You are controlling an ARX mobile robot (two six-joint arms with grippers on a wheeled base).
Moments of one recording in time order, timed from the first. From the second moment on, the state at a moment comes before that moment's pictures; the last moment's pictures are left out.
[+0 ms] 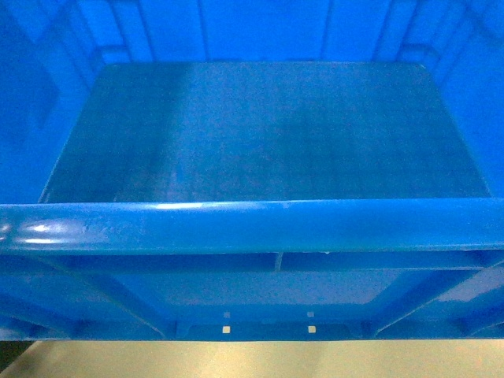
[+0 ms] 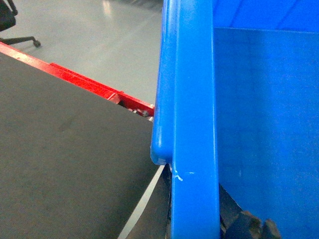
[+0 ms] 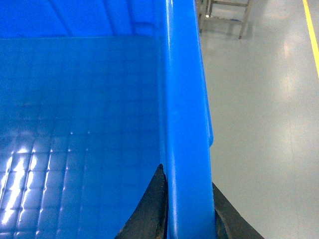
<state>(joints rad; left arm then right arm) -0.29 0.90 0.56 0.00 -0.33 -0.15 0.33 0.95 0.55 0.08 0.36 0.14</state>
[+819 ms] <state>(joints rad) -0.29 0.90 0.56 0.00 -0.33 -0.15 0.33 0.95 0.55 0.08 0.36 0.14</state>
